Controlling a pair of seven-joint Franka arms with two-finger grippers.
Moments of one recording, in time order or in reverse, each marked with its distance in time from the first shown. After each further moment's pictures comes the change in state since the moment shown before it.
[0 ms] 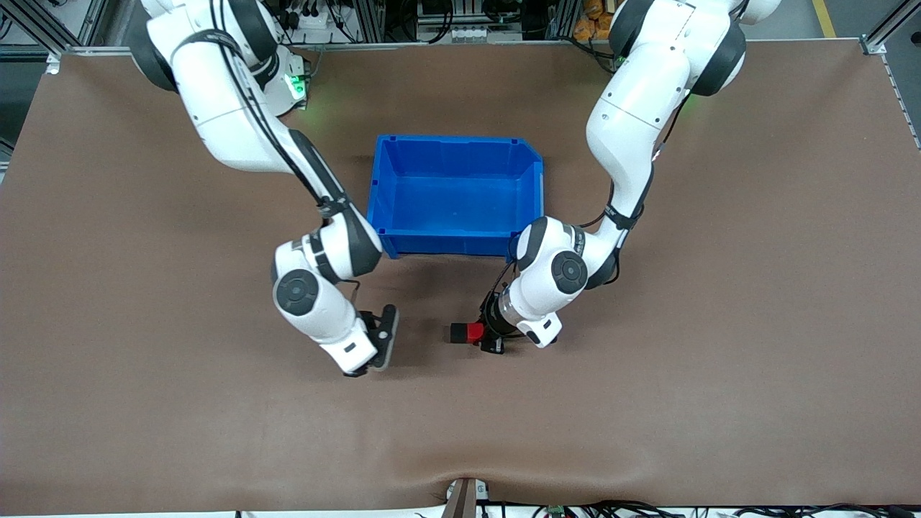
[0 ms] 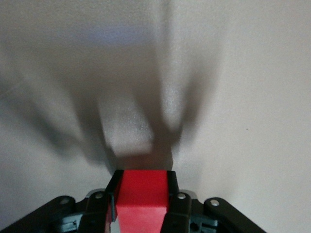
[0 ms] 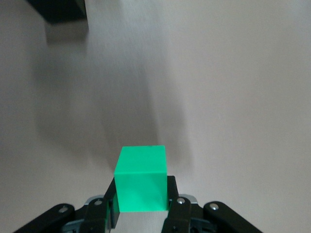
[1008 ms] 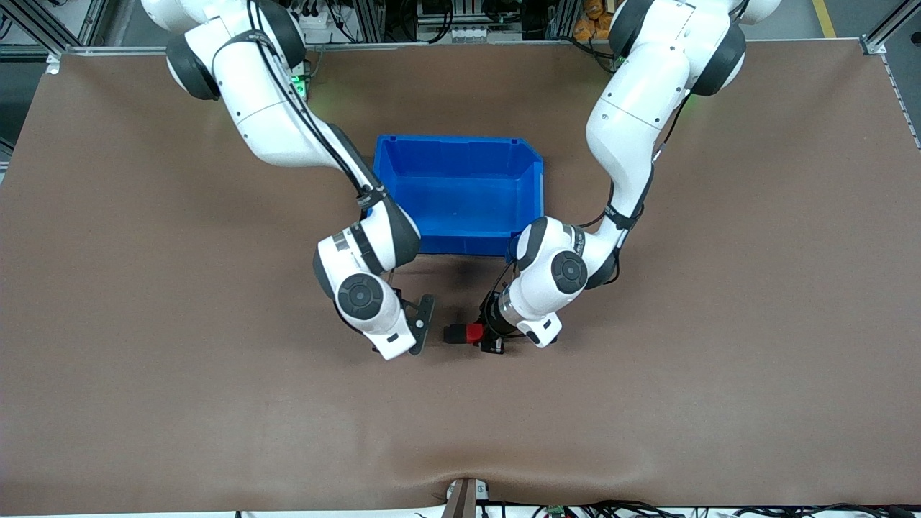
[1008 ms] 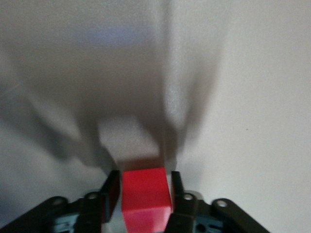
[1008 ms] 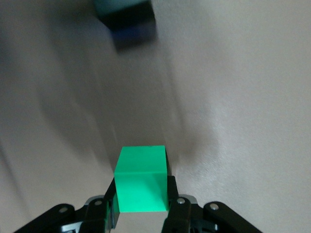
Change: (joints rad) left arm 0.000 0.000 0.001 0.000 0.000 0.000 0.000; right arm 0.136 0.057 -0.076 0.145 -0.009 -0.344 0.239
